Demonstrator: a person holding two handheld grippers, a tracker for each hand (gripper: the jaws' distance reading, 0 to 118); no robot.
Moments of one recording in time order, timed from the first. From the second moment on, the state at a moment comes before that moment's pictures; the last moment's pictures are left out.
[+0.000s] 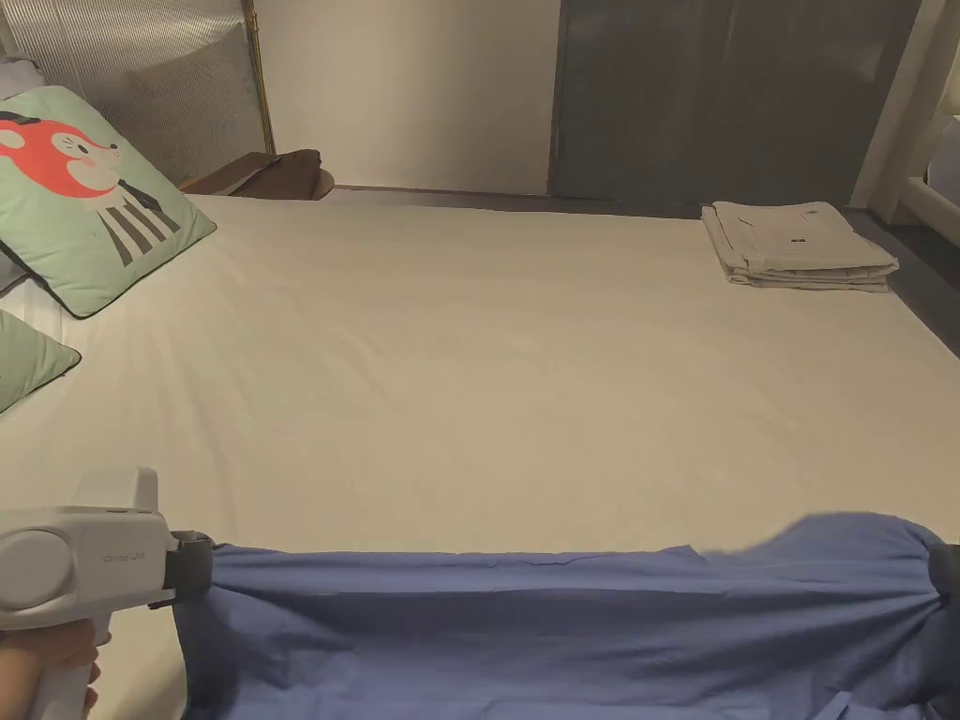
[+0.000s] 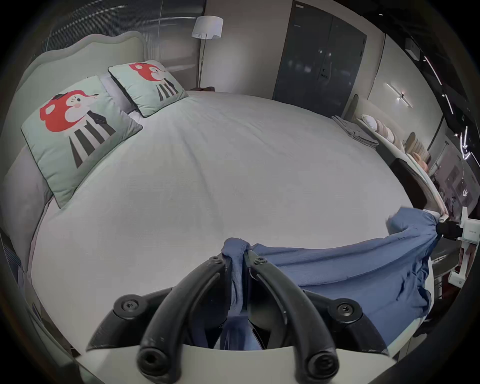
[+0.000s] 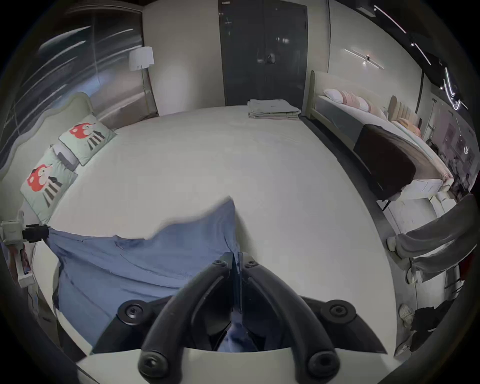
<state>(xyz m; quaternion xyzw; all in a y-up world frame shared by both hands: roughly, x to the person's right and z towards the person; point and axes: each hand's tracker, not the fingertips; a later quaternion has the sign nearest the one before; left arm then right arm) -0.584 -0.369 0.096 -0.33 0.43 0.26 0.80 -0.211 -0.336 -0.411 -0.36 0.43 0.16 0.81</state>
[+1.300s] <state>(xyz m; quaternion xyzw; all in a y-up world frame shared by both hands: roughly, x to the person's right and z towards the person) -0.415 -0.418 0.216 -0.29 0.46 0.24 0.81 -0.033 -0.422 -0.273 -0.30 0.36 0.17 0.86</state>
